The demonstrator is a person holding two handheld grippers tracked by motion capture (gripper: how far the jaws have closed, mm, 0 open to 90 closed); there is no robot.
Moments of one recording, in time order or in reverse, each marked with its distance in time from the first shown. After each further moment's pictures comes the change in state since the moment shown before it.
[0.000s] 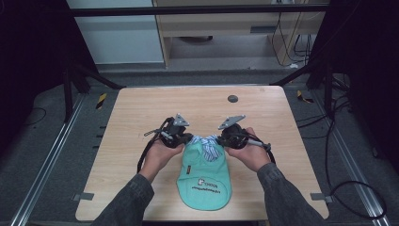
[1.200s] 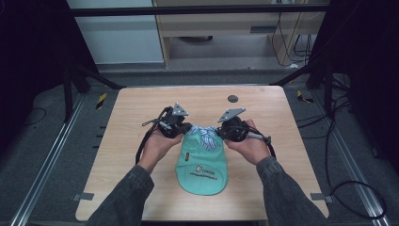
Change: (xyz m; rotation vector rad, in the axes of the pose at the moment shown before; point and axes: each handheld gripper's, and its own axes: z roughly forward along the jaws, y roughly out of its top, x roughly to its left) left arm 0.013 0.028 -0.016 -0.028 0.038 0.024; right arm -0.009 0.019 -0.009 -0.053 -0.042 -0.044
